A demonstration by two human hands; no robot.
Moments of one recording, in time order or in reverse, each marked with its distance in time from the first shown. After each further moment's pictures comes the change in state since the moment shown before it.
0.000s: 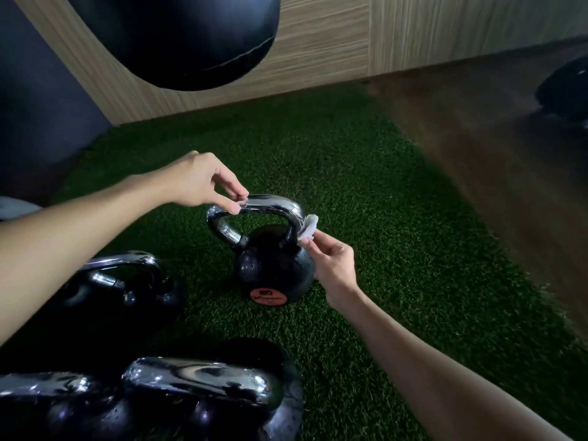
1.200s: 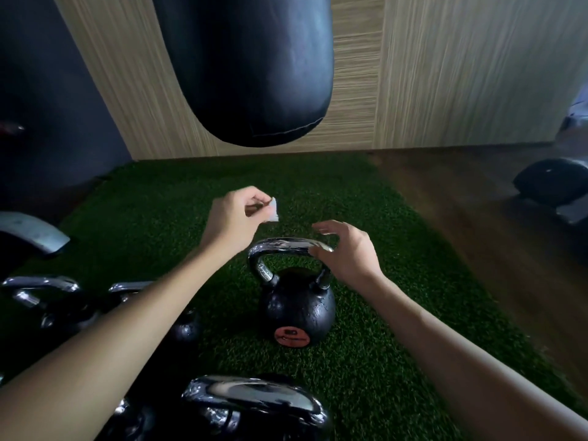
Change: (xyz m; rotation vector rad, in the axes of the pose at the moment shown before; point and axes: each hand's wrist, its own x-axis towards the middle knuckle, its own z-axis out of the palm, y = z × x) left_hand -0.045 -0.006 0.023 -0.434 0.749 -0.027; right_hand -0.009 -0.125 0.069 -1.124 0.021 -0.496
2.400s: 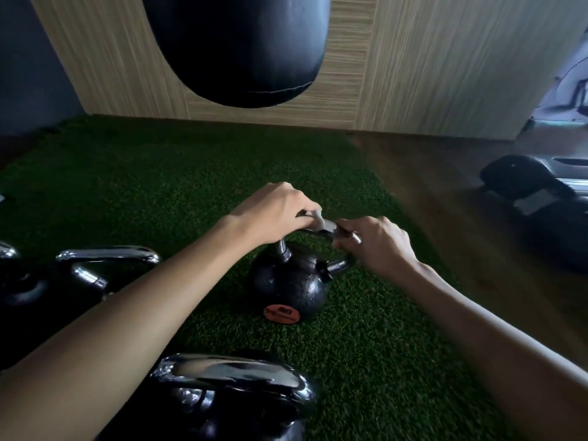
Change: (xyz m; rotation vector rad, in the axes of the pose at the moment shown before) left_hand -0.006 0.033 0.049 0.256 -0.502 0.393; right_hand -0.017 0.040 -0.048 -0.461 -0.176 0.006
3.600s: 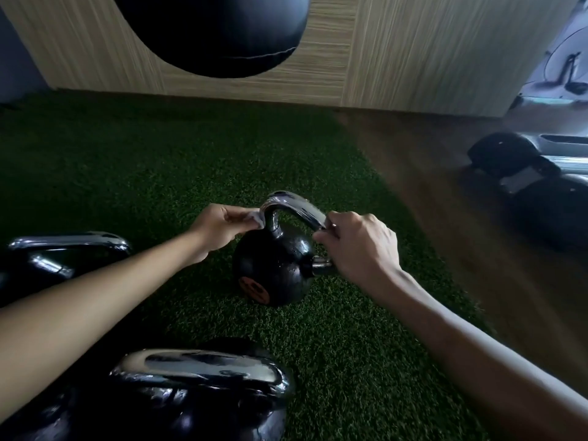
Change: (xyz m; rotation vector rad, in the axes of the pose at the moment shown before) left_hand -0.024 -0.076 0.090 -0.941 0.097 -0.493; right_hand -0.029 -0.015 0.015 -0.041 0.087 0.121
